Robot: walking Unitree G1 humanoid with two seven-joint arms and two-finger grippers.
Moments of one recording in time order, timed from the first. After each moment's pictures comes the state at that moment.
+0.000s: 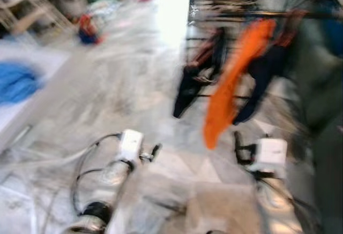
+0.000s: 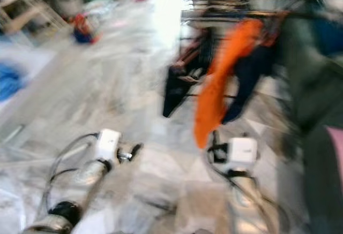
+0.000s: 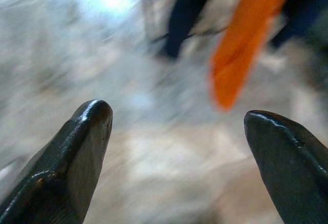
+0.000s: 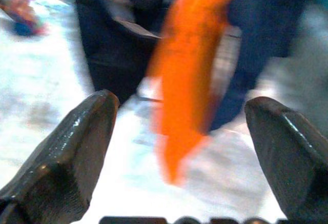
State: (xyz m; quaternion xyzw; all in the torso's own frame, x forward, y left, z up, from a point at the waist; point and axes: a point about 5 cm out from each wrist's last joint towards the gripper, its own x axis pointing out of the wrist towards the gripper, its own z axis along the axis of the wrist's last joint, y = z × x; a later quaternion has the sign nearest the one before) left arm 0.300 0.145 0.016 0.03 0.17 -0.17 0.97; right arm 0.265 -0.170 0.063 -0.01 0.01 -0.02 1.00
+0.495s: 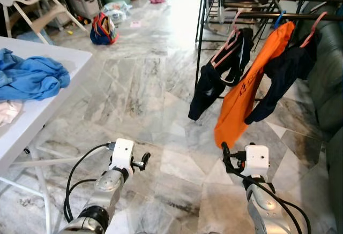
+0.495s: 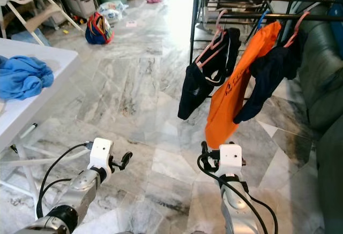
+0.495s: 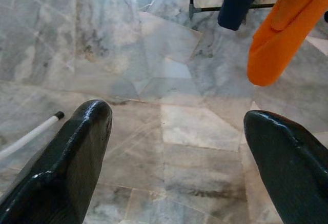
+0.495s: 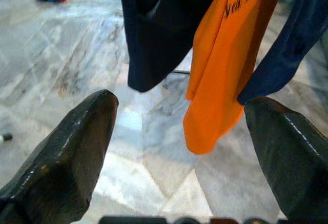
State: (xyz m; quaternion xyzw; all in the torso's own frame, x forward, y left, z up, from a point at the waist) left arm 0.295 0.151 0.003 0.03 0.21 -0.12 0.97; right arm 0.265 -0.178 0.027 -0.03 0.08 0.00 1.00
